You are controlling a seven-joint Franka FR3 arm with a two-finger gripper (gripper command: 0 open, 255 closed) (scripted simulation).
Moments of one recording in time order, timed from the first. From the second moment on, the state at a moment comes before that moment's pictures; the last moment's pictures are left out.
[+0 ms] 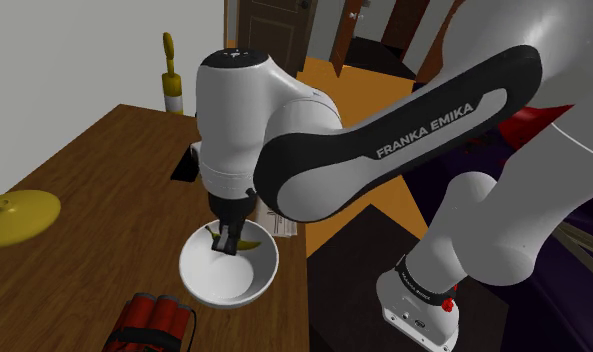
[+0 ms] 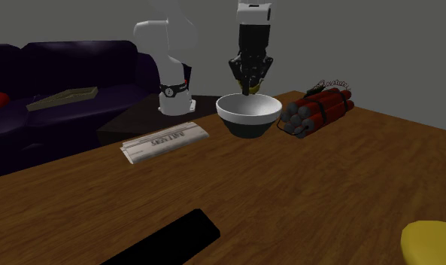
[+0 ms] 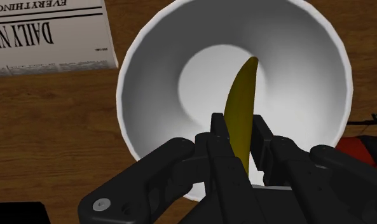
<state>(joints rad) 0.40 -0.15 0.43 -2.39 0.08 2.23 0.12</state>
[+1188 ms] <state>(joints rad) 0.40 -0.10 0.44 -2.42 0.06 2.31 0.14</state>
